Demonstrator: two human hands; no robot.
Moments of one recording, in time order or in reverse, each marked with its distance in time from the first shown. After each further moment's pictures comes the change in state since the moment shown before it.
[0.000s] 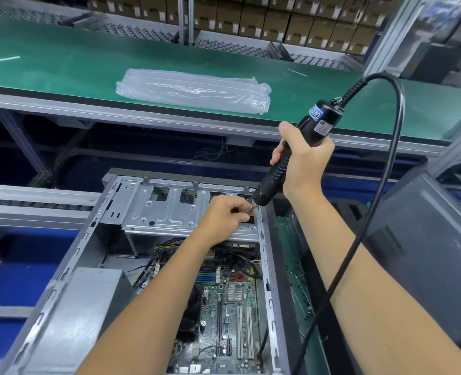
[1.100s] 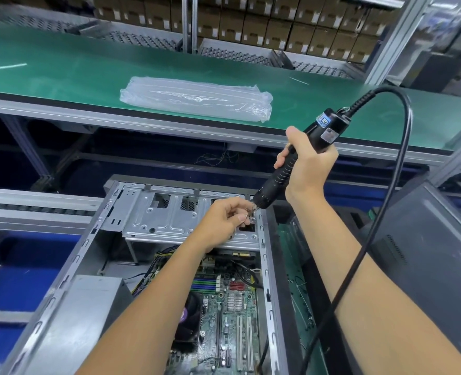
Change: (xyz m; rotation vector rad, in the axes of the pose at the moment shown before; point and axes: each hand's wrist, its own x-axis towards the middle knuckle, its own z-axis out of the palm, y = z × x) left_hand -0.003 0.009 -0.008 -0.221 -0.027 -0.091; right_hand 0.008 -0.001 0.001 0.056 0.054 0.026
